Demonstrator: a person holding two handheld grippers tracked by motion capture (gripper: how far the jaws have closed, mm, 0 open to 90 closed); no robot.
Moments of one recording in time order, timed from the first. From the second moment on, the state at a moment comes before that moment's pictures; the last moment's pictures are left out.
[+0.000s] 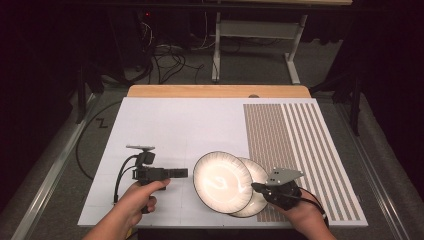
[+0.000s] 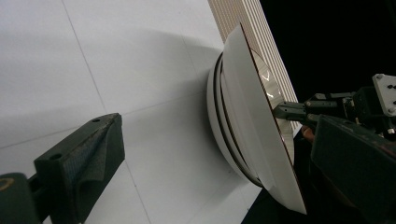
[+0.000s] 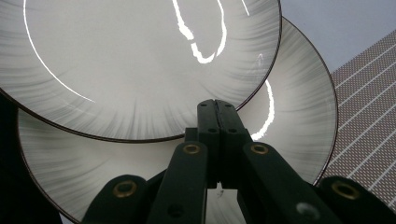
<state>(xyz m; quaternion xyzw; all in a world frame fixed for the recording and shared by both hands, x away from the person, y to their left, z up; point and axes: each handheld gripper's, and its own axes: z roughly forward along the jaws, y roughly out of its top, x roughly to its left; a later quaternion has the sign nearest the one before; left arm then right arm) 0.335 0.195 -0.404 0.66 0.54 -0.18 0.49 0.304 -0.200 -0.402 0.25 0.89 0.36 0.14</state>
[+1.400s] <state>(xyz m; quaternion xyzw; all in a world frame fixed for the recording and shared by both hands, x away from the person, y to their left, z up) 0.338 0.142 -0.415 0.66 0.56 -0.26 0.42 0.304 -0.200 -0.402 0.25 0.89 0.35 0.14</state>
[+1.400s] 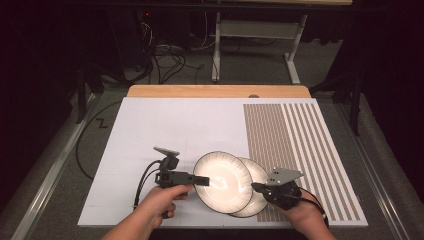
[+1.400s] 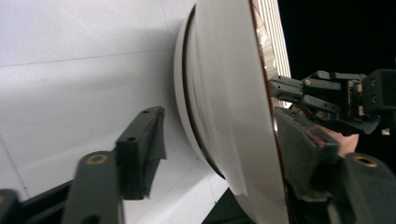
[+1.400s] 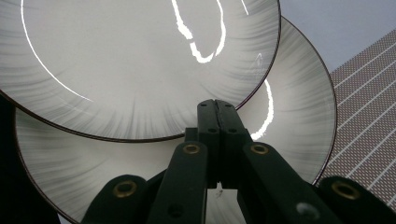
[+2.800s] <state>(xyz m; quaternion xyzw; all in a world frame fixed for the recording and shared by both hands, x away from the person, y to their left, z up) 0.335 0.129 -0.401 0.70 0.56 -0.21 0.40 0.304 -0.215 -0.389 0.26 0.87 0.40 0.15</state>
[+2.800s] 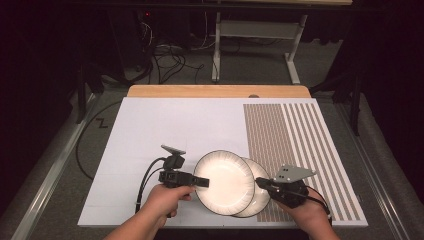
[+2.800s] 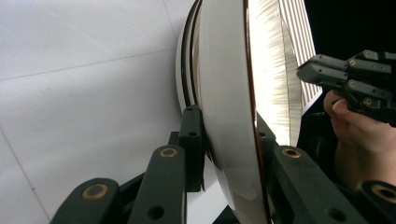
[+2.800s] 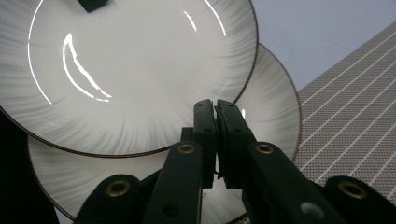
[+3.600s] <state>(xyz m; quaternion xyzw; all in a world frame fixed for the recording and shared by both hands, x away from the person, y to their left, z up) 0.337 0.142 -0.399 0.69 0.52 -0.16 0.48 0.319 -0.258 -0.383 0.34 0.81 0.44 0.18</state>
